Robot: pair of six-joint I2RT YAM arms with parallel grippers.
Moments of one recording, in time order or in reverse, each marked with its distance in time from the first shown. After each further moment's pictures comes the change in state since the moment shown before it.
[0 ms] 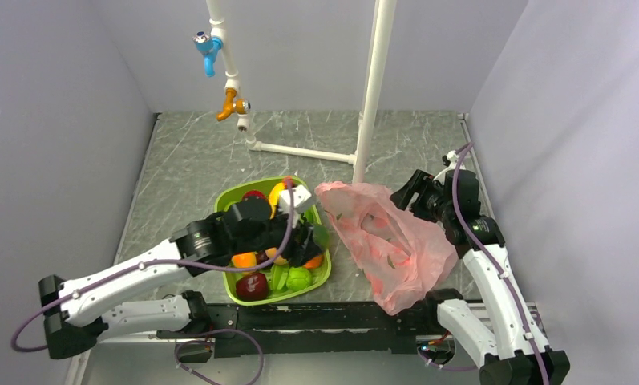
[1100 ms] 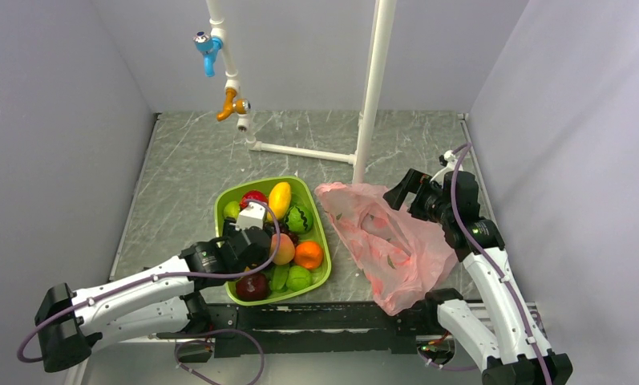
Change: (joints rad) left arm 0.058 -0.140 -0.402 -0.219 -0.786 -0.280; right arm 0.037 -0.024 -0.010 0.030 -0.013 -0.013
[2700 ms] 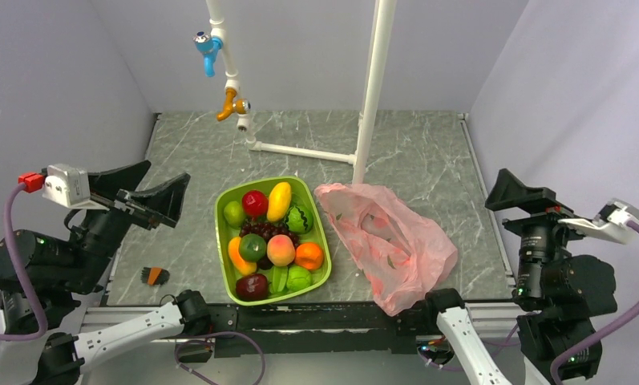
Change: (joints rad) left arm 0.011 -0.367 0.788 0.011 0.052 0.478; right arm 0.003 -0.340 0.570 -0.170 0.657 -0.134
